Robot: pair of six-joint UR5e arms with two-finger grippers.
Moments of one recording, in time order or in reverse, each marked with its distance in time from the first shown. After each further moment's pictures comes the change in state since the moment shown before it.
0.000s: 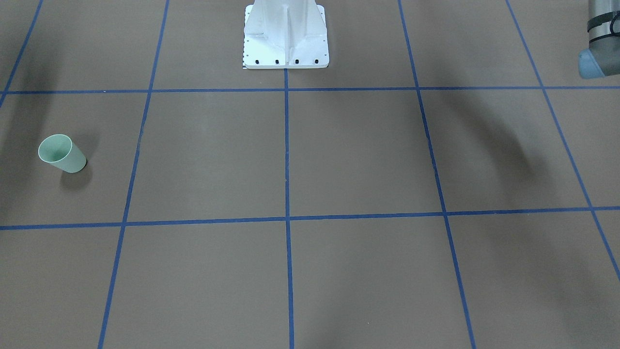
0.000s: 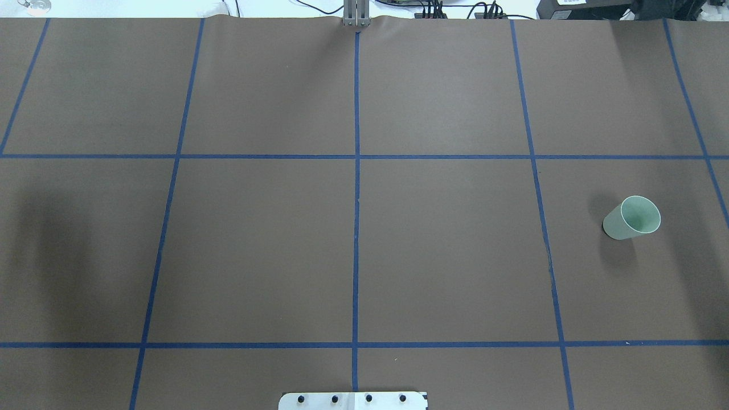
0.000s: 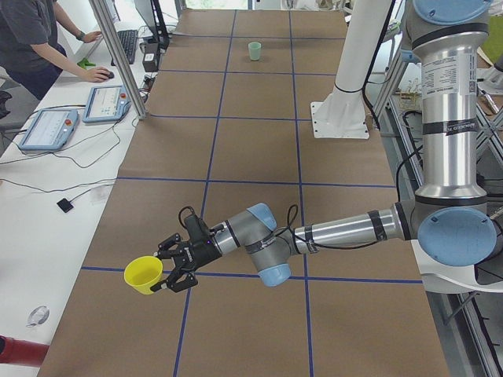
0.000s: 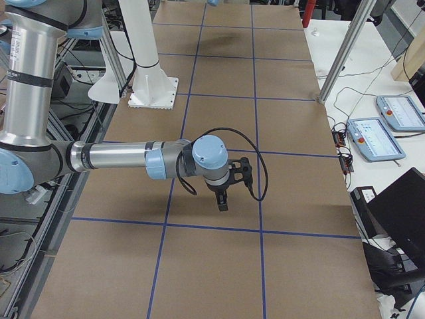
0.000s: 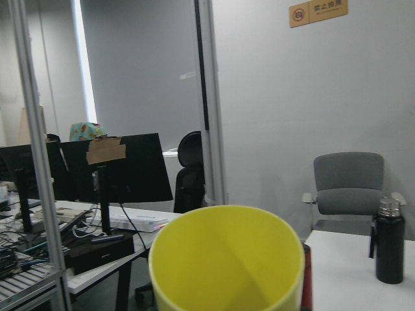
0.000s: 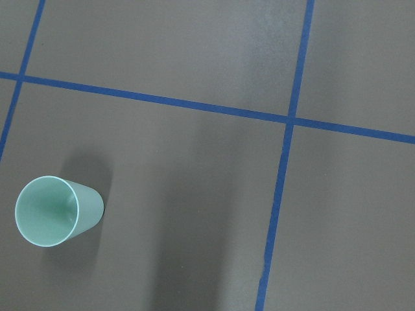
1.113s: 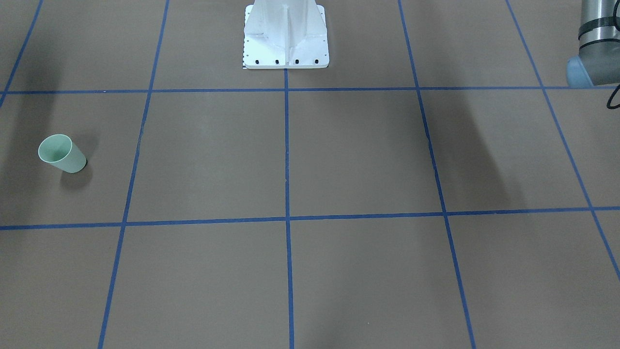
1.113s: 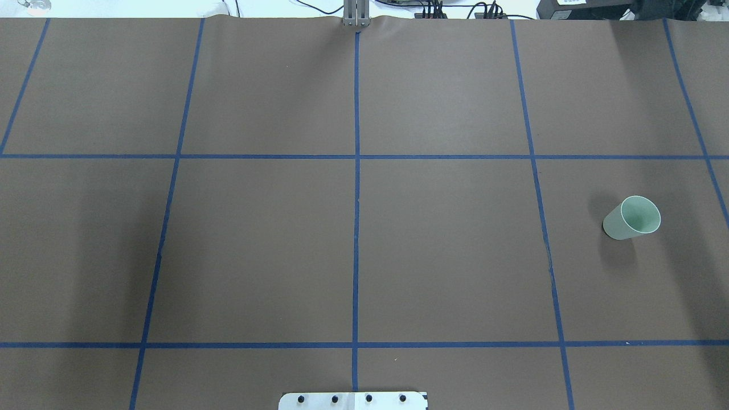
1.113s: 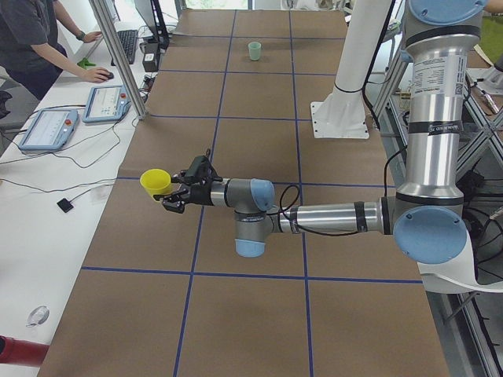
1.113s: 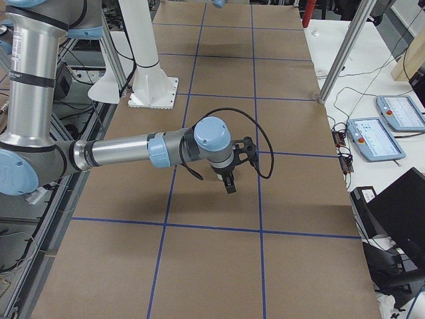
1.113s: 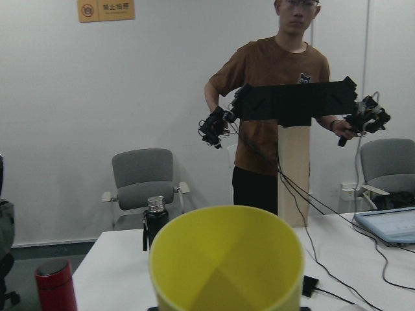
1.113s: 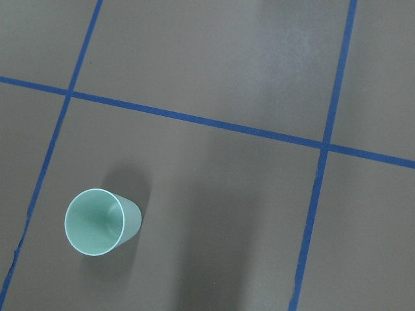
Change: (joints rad) left arm 0.065 -0.095 -0.070 -0.304 -0.451 0.279; right arm 0.000 0.038 0.068 0.013 0.083 -0.001
